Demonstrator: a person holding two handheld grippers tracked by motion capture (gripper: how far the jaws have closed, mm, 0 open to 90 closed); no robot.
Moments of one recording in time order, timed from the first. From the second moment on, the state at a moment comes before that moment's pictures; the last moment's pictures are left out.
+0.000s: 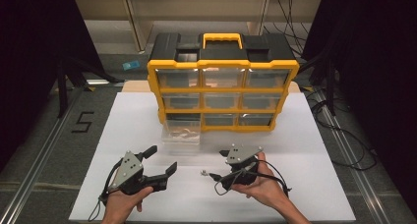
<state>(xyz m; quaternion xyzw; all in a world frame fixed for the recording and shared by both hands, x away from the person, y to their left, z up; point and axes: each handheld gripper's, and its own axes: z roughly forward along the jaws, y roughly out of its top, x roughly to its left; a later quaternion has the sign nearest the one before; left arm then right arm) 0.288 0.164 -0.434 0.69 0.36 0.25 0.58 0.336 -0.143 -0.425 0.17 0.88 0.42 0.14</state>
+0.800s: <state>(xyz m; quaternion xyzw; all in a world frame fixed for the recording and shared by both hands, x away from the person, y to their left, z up) 0.290 0.167 -0.435 0.68 0.37 0.24 0.58 0.374 -0.086 -0.457 0.16 0.94 0.31 0.06</state>
